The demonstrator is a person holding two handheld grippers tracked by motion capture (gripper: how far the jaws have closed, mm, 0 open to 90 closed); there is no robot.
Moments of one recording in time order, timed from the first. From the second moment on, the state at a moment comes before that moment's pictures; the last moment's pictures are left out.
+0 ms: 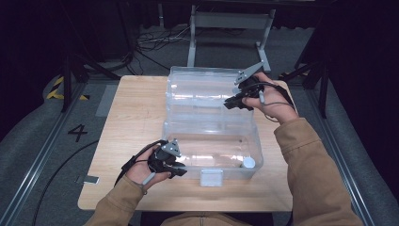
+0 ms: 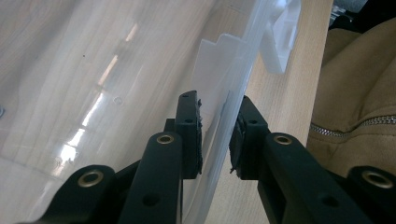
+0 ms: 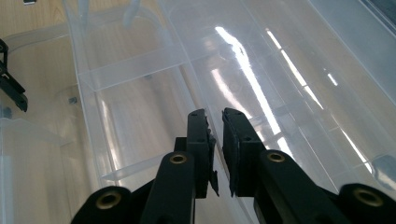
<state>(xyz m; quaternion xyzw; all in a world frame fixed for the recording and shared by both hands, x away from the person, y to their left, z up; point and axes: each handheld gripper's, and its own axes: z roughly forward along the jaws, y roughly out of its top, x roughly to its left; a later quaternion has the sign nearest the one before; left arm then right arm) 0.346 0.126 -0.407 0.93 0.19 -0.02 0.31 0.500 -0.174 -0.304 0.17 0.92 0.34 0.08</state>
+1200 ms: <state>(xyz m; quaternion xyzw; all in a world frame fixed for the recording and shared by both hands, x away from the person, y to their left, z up) 0.346 0.126 -0.408 0.93 0.19 -0.03 0.31 0.475 -0.175 -0.298 0.14 0.92 0.34 0.10</state>
